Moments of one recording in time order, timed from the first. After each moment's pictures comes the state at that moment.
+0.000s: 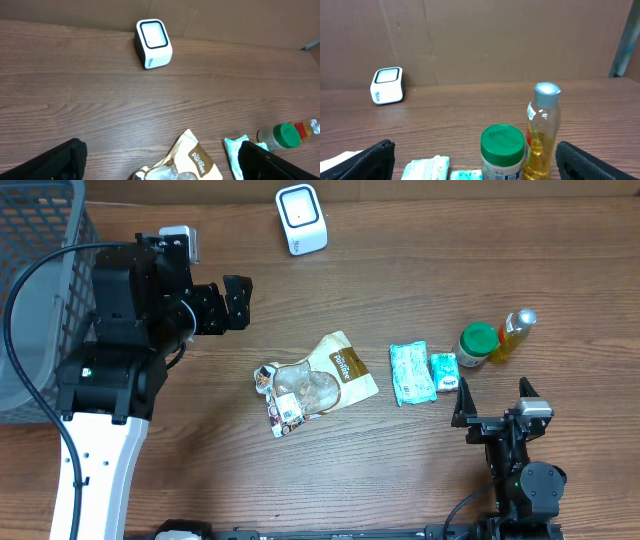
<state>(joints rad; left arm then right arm) -0.11 1.24 1.41 -0.79 0.21 -0.23 -0.02 0.01 0.02 -0.03 -0.04 0.06</state>
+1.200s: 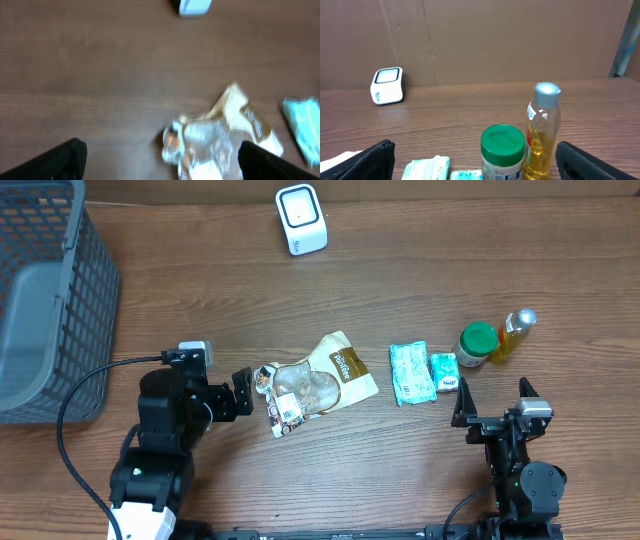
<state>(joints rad) -0.11 0.82 0.57 -0.38 0.11 -0.23 -0.02 0.01 0.02 -0.03 -0.04 0.06</state>
